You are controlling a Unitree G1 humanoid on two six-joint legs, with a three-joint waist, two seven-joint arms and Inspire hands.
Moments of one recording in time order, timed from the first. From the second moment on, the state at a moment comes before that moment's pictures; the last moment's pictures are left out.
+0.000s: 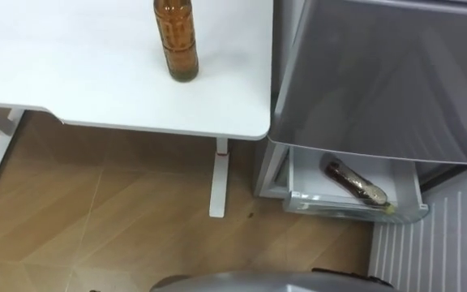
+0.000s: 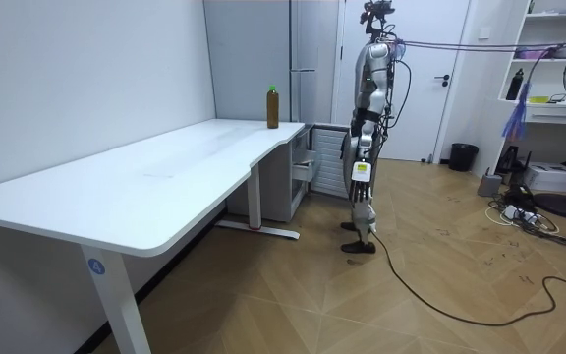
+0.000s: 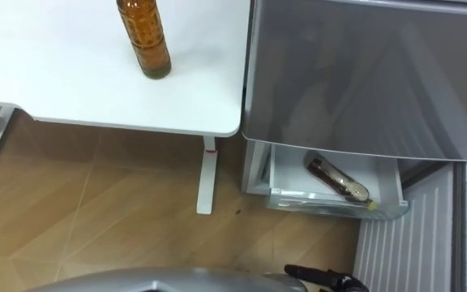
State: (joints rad) left arm 0.19 0.21 0.08 1.12 0.13 0.21 0.20; right arm 0.06 -0.24 0.02 1.34 0.47 0.11 0.12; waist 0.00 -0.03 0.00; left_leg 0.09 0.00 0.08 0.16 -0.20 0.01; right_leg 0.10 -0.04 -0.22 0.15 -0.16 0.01
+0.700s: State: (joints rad) left arm 0.11 0.20 0.32 0.74 -0.31 0.08 0.57; right arm 0.11 -0.24 -0.06 1.28 0.38 0.09 0.11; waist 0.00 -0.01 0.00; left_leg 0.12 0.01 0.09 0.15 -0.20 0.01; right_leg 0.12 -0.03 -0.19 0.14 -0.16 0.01
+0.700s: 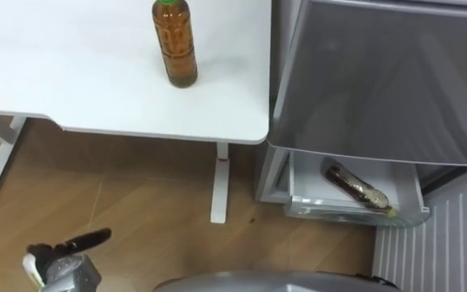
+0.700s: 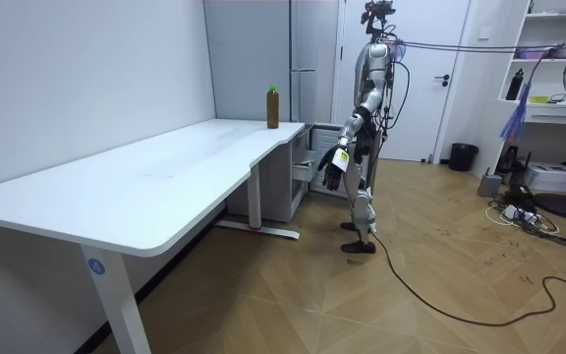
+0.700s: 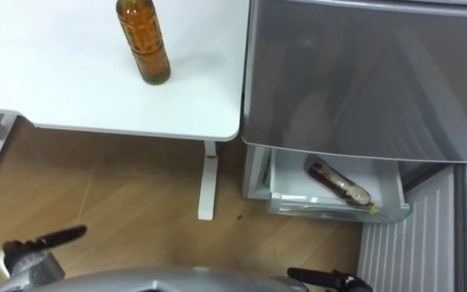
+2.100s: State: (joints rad) left arm 0.02 0.23 0.20 0.12 -0.27 -0.06 0.34; right arm 0.11 -0.26 -0.14 1.33 0.03 0.07 0.13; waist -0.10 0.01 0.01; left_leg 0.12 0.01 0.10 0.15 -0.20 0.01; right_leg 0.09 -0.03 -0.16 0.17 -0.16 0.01
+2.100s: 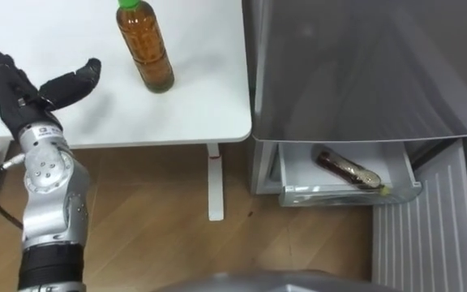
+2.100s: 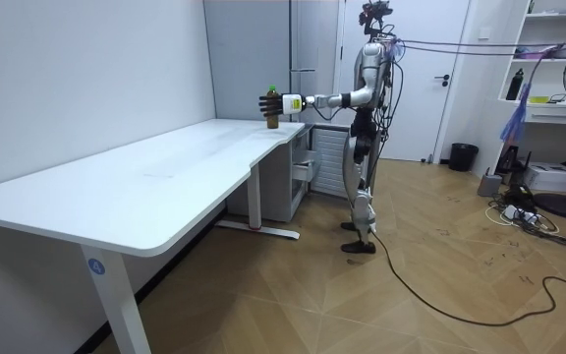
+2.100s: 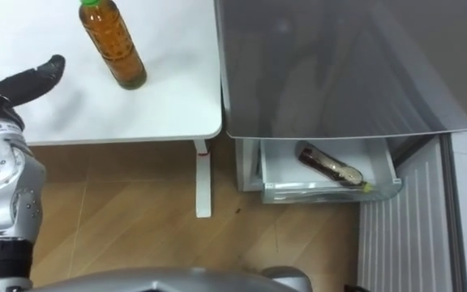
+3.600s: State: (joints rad) left arm -0.16 0.31 0.18 0.14 -0.42 0.13 0.14; right arm 0.15 -0.26 -0.14 1.32 -0.11 0.20 0.16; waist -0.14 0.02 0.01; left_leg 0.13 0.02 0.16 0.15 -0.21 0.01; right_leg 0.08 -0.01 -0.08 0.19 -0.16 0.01
